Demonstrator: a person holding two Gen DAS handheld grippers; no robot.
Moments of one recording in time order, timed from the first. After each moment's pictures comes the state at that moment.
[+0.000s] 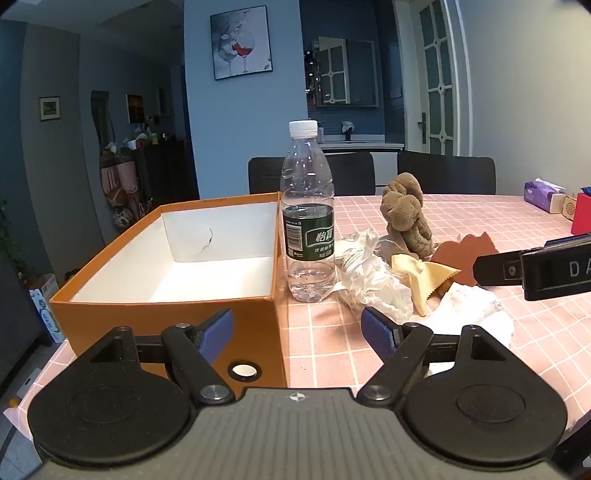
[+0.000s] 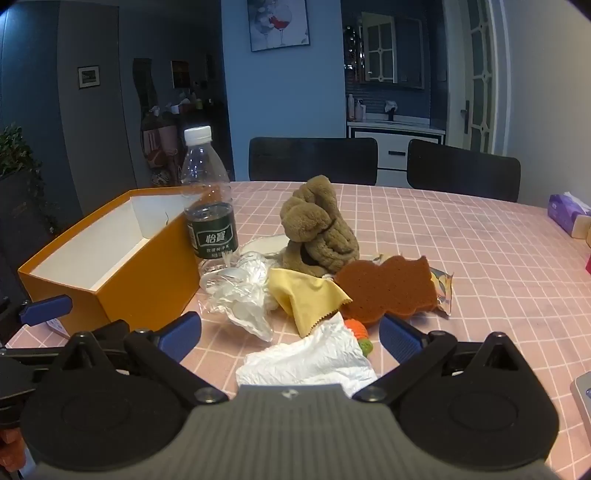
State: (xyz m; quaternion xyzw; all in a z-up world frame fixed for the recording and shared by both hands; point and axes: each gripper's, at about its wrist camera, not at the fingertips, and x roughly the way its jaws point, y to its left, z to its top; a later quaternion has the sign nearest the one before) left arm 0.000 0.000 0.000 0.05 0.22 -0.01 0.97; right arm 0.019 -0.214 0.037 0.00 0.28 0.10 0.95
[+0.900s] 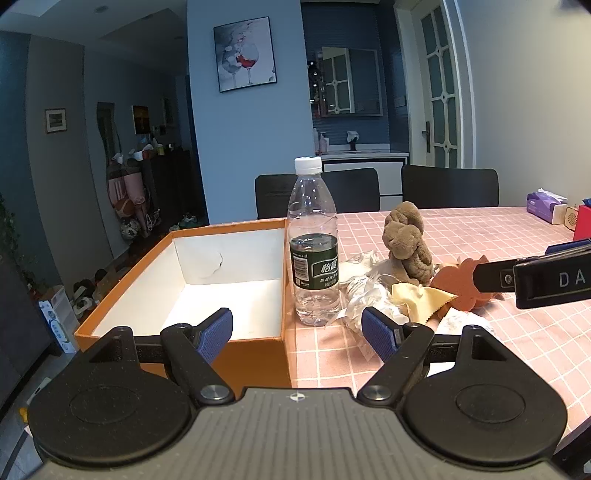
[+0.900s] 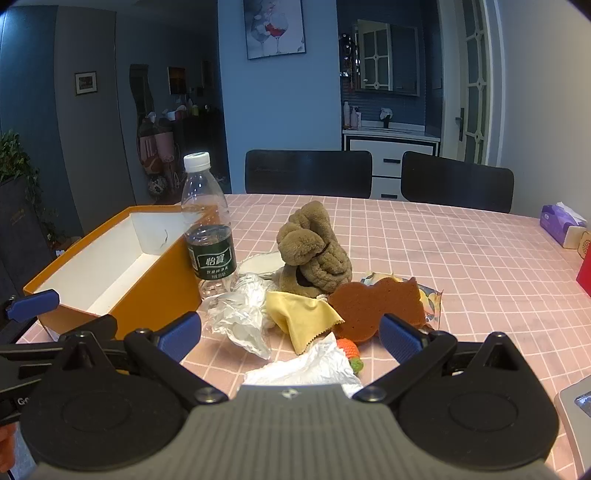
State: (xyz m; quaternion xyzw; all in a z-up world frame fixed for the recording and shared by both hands) left arm -0.006 -0.001 0.034 0.05 0.21 0.00 0.98; right arm 0.019 -0.214 0.058 0.00 0.27 0.09 0.96
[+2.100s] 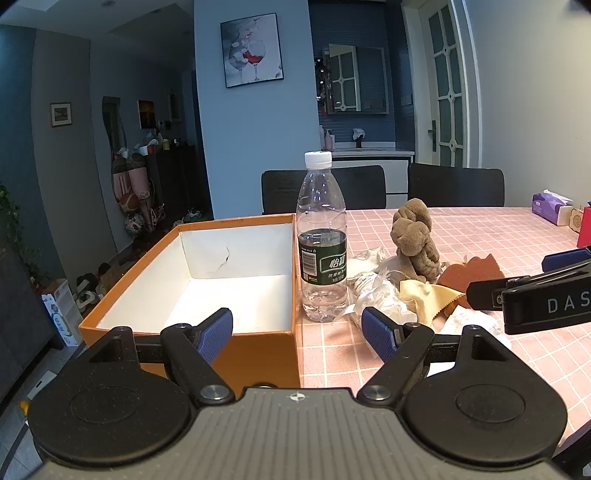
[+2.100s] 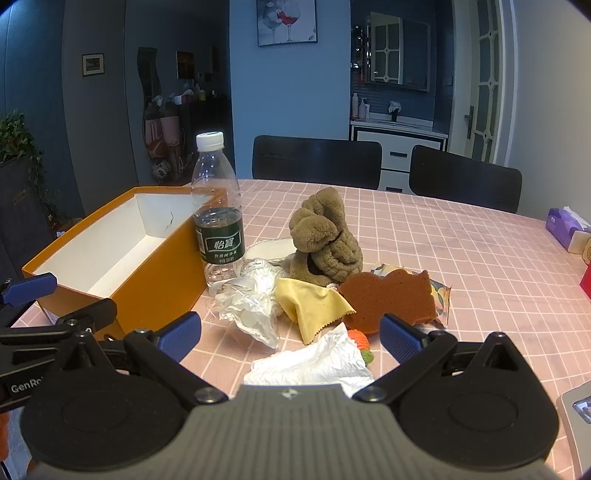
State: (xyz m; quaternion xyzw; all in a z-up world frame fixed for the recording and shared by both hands) left arm -0.007 0.005 0.032 0.05 0.22 0.00 0.98; right arm 0.021 -0.202 0.055 -0.02 0.29 0.10 0.95
